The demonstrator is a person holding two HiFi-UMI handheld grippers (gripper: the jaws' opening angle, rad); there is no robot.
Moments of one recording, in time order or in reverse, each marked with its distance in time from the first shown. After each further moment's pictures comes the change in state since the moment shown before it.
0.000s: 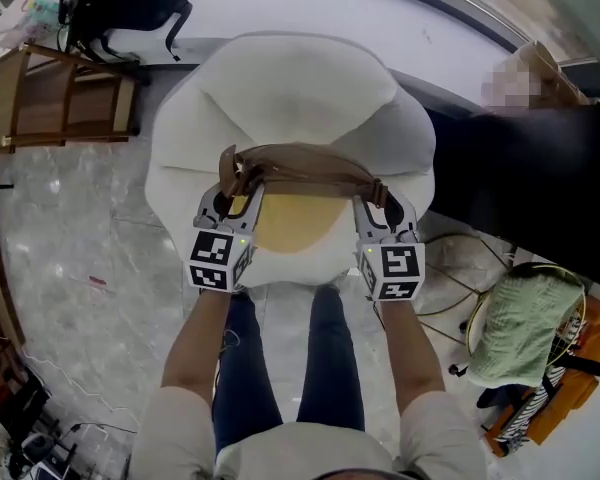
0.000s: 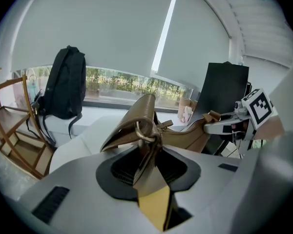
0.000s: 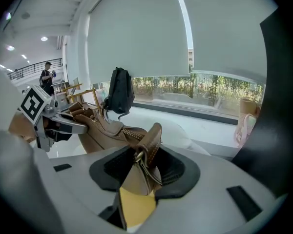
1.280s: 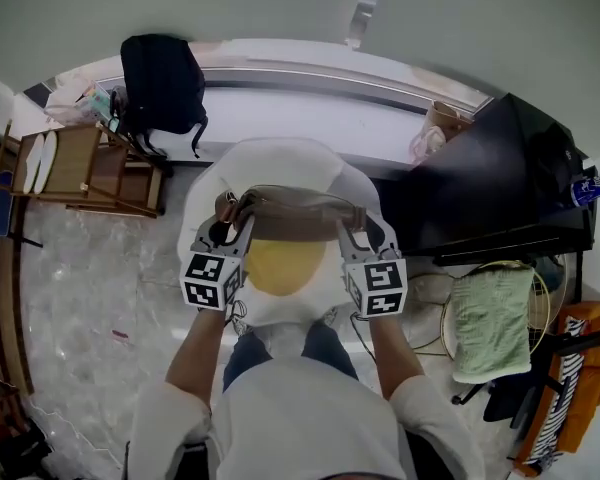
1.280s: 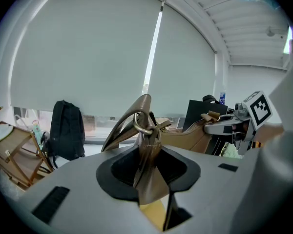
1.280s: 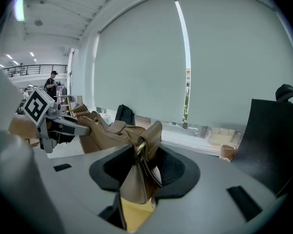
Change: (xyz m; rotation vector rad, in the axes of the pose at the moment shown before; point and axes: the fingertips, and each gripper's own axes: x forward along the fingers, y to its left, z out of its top) left arm -0.205 -0.099 0.215 0.100 -0.188 -0.027; right arm -0.233 0.028 0.219 -0.057 -0.218 -0.052
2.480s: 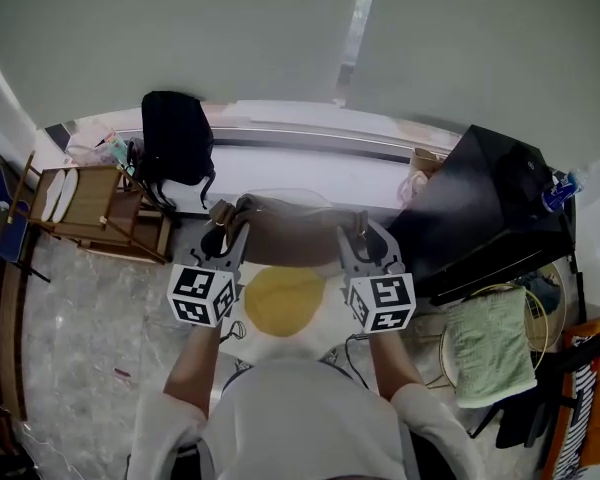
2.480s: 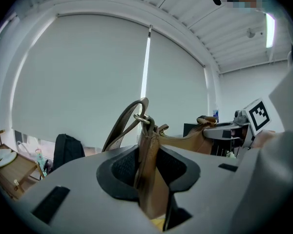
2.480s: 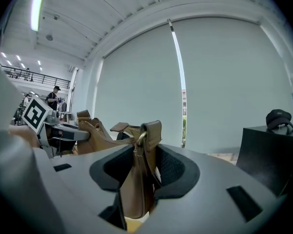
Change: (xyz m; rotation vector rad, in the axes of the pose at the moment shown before) left arm -0.085 -0.038 0.114 0.097 -0.242 0.012; right arm -0.087 0.009 0.108 0.007 -0.279 -0.028
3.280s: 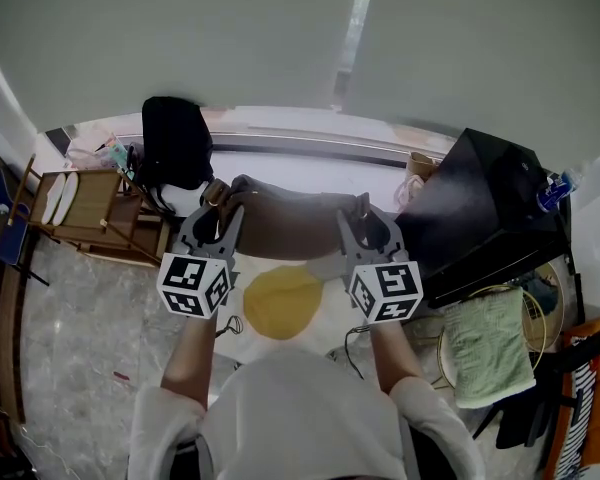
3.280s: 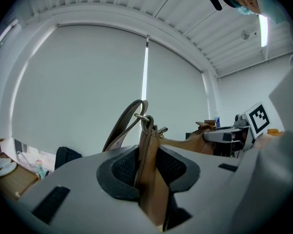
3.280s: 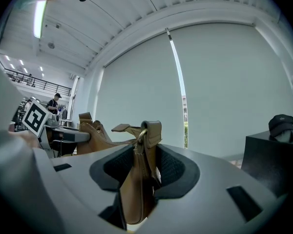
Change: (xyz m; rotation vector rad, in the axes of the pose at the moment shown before) left arm -0.007 0.004 0.056 0.033 -0.103 0.013; right arm 0.001 -0.002 0.047 0.021 -0.101 0.012
